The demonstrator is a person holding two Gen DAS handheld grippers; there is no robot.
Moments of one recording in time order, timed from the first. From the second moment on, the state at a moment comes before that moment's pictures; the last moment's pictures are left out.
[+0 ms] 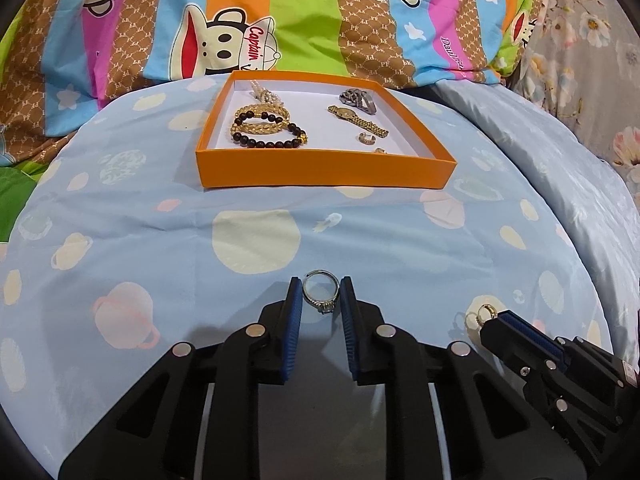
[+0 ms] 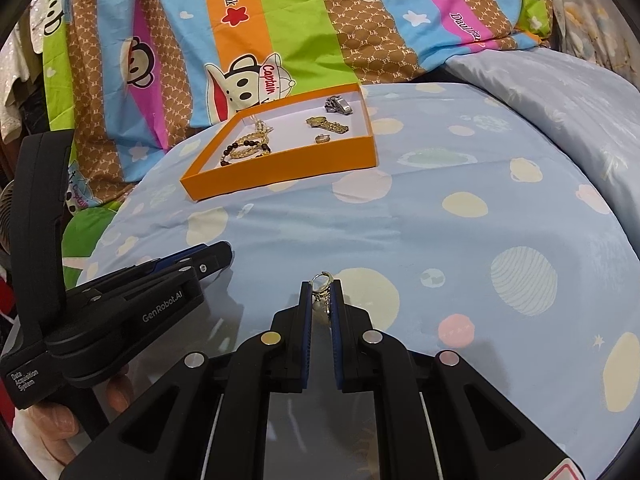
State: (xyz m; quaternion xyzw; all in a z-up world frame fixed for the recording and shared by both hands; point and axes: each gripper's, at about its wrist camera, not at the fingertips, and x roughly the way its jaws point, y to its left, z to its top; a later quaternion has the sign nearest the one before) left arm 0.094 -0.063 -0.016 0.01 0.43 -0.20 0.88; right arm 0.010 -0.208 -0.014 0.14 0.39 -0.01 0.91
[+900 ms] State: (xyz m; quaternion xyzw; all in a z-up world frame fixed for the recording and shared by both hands) left arm 0.071 -0.004 -0.017 -0.01 0.43 -0.18 0.88; right arm 0.007 -0.193 -0.021 0.13 0.41 0.01 0.90
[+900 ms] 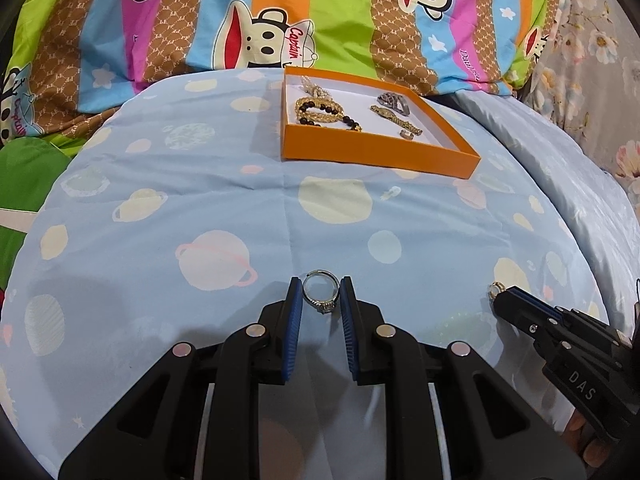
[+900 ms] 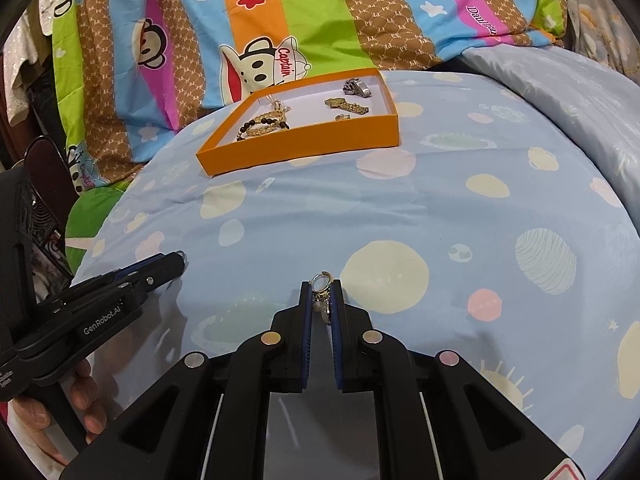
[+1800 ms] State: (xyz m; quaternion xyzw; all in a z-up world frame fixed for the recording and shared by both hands) left arm 0.085 -0.027 -0.003 0.01 0.42 -0.18 0.89; right arm 0.032 -0.194 -0.003 0.12 0.40 0.02 0.91
